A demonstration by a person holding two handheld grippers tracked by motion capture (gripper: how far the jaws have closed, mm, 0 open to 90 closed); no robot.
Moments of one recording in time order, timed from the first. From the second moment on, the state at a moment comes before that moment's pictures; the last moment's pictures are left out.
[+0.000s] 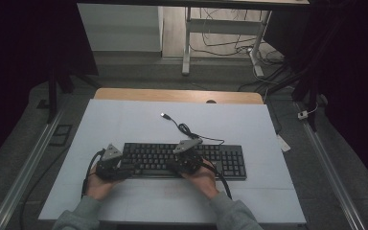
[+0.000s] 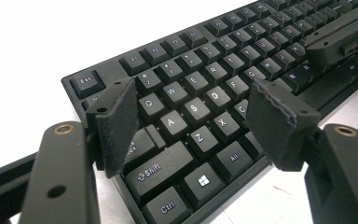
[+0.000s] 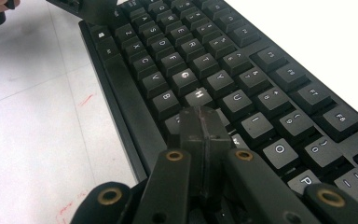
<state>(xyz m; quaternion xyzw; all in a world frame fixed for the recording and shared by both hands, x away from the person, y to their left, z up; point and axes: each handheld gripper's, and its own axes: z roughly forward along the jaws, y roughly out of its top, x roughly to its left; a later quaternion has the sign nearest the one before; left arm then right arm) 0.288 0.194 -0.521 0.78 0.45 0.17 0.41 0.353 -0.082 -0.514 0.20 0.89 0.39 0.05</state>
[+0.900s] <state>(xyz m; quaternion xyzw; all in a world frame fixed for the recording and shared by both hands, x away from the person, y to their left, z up) 0.287 0.194 -0.522 0.78 0.45 0.18 0.40 0.350 -0.098 -0.503 0.21 0.88 0.42 0.07</state>
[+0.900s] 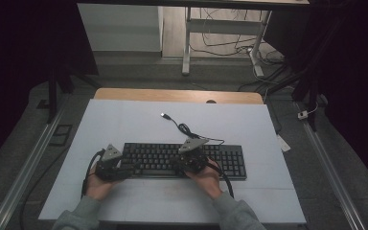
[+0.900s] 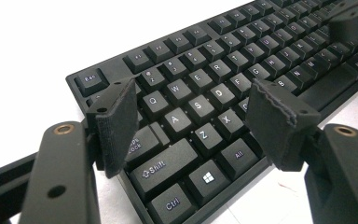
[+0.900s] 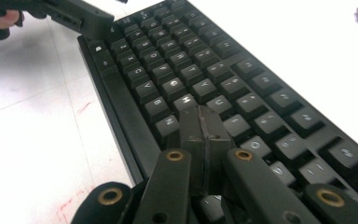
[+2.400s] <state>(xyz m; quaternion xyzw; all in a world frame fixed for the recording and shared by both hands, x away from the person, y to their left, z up) 0.285 0.197 -0.521 0.78 0.45 0.18 0.40 0.323 -0.211 -0.502 0.30 0.84 0.44 0.14</state>
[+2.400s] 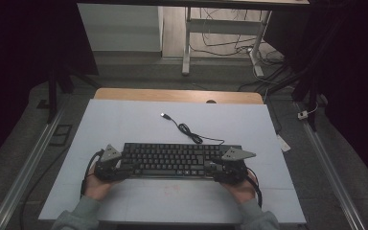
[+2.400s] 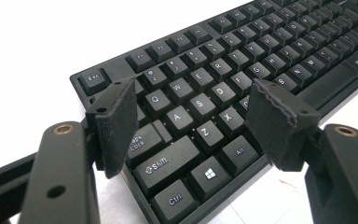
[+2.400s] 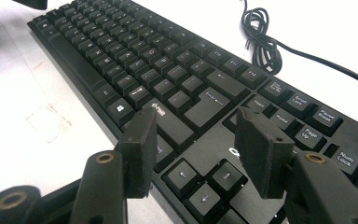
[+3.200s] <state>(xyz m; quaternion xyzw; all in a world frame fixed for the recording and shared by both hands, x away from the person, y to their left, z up) 0.279 0.167 -0.511 0.79 0.42 0.13 0.42 0.328 -0.207 -0.504 0.29 0.84 0.43 0.14</state>
